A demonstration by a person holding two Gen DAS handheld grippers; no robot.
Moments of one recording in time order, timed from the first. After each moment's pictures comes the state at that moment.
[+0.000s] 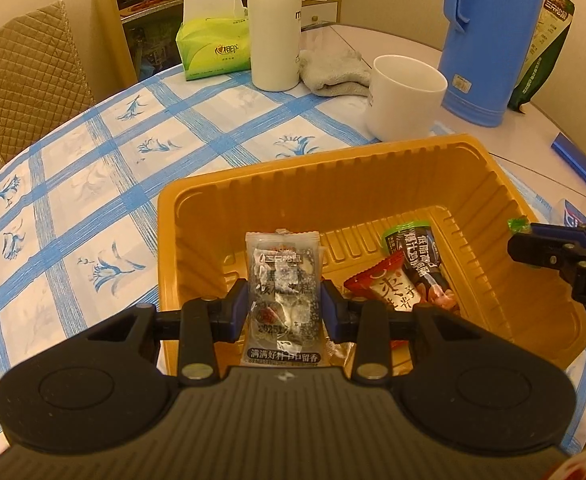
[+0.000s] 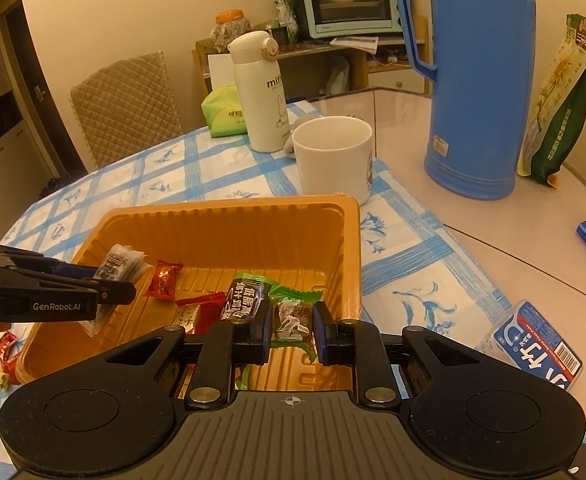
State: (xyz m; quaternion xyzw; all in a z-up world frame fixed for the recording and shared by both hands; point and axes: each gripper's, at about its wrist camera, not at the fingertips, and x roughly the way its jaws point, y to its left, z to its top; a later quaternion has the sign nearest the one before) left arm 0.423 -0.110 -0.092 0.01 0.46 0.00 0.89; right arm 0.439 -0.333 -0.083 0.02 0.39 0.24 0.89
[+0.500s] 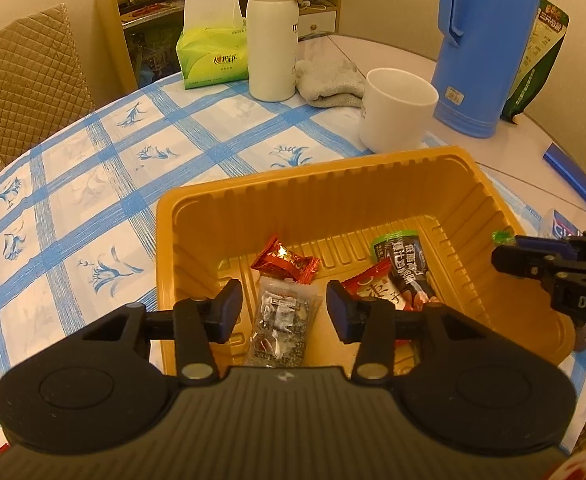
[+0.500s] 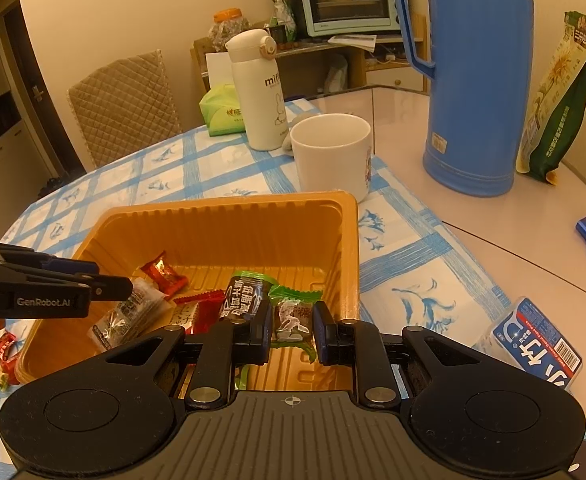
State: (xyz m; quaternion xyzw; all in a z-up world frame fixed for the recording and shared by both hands) left arm 0.417 -0.112 -0.081 0.00 0.45 0.00 0.90; right arm 0.439 -0.334 -0.083 0.03 0.39 0.24 0.89
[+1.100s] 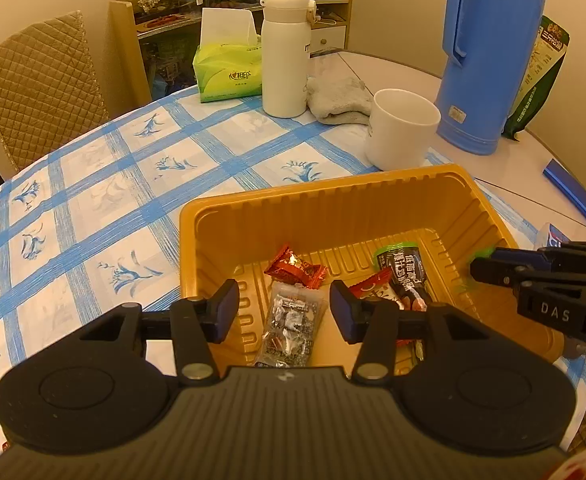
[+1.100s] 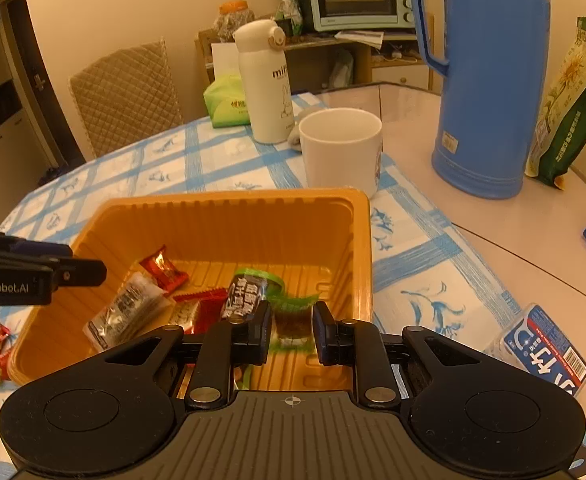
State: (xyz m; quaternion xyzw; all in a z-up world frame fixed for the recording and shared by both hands) left arm 0.403 -0.109 -0.065 -0.01 0.43 0.02 0.90; right arm 0.443 -0.324 -0.088 0.01 0.39 0.24 0.89
